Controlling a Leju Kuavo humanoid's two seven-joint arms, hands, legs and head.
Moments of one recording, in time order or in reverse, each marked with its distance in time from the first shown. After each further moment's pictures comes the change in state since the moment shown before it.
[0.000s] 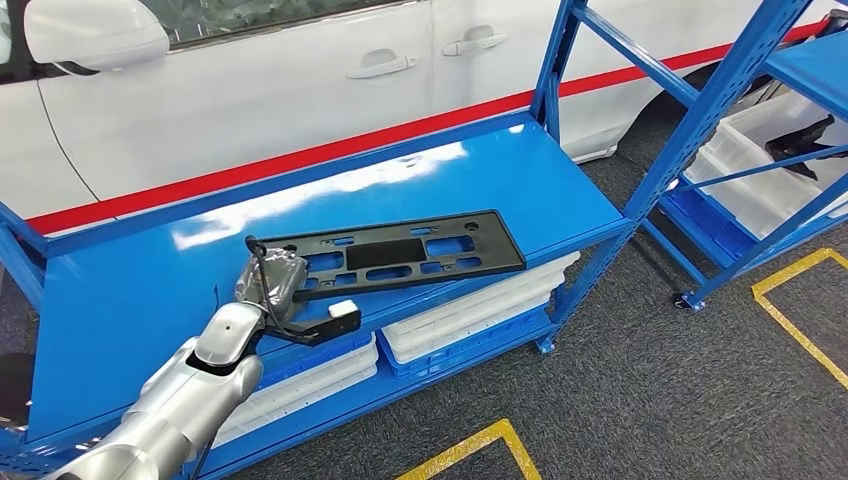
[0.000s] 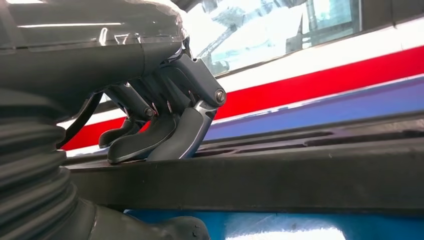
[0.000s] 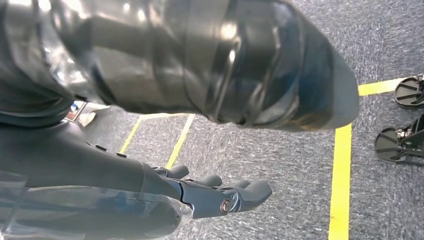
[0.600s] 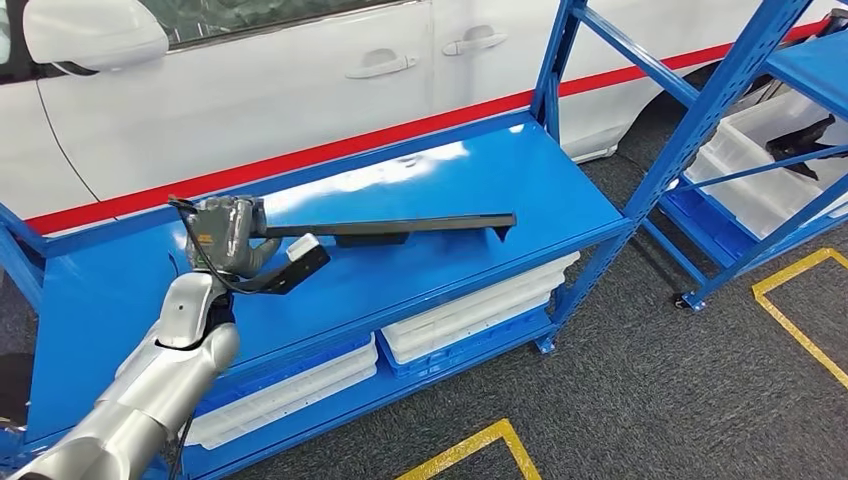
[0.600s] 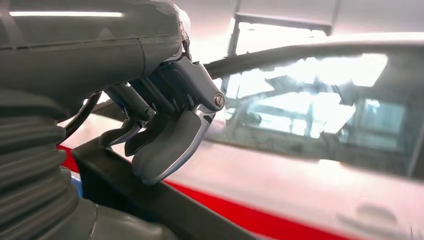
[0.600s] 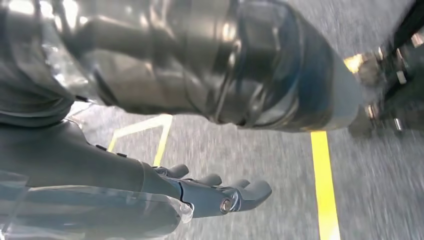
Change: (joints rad) left arm -0.016 0.068 0.112 -0.208 0.110 0.252 0.010; right arm 0.022 0.122 -0.117 0.002 -0.080 -0.221 0.036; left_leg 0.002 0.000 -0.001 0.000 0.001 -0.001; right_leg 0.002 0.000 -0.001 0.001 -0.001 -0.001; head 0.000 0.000
